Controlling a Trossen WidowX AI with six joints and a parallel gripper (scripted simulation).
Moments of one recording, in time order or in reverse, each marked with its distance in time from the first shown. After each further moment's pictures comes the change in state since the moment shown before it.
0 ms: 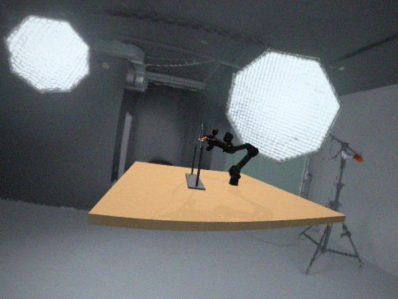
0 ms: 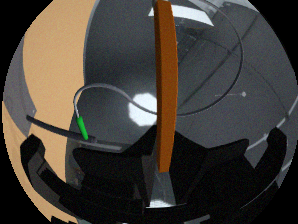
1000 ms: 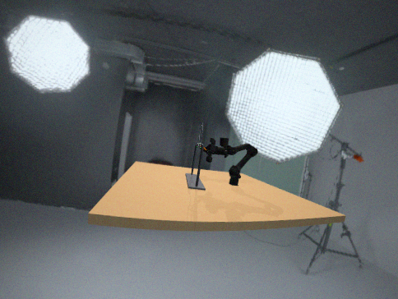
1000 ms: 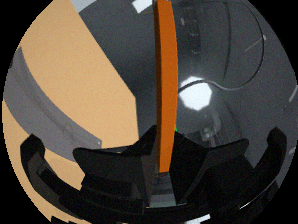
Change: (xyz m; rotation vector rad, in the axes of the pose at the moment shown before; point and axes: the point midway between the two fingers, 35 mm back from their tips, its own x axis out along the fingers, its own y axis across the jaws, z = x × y) arm -0.031 0.092 0.029 0.588 0.074 0.379
